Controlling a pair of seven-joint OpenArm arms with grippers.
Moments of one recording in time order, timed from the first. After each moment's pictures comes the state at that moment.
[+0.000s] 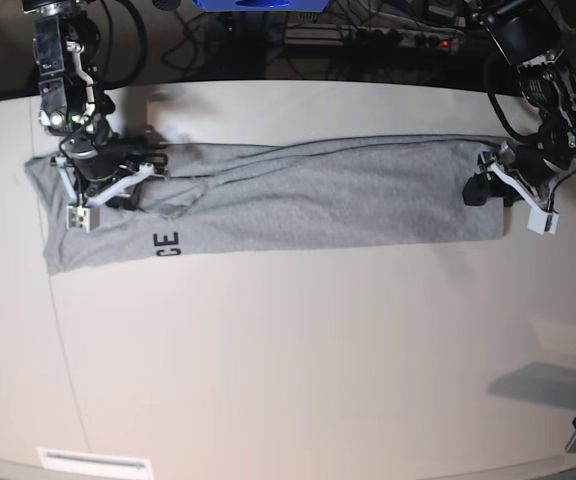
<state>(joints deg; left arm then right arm) 5.6 -20.4 -36.9 78.2 -37.9 -40.4 61.4 -17.2 12.9 -2.9 100.6 23.8 -9.2 -36.6</state>
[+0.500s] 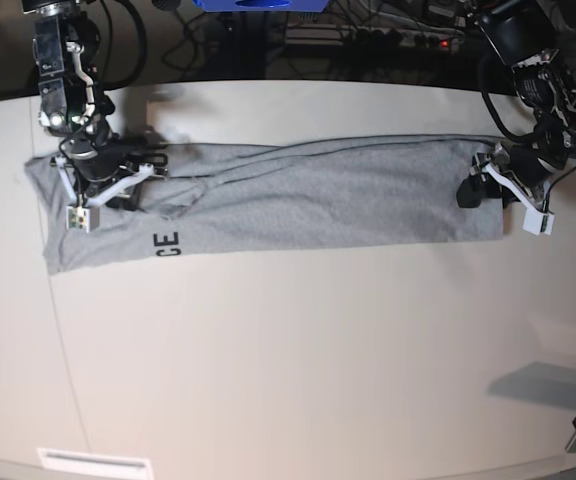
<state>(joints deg) 5.4 -19.2 -36.9 78.3 -38.3 -40.7 60.9 -17.1 12.9 -2.9 100.5 23.8 -9.2 -36.8</state>
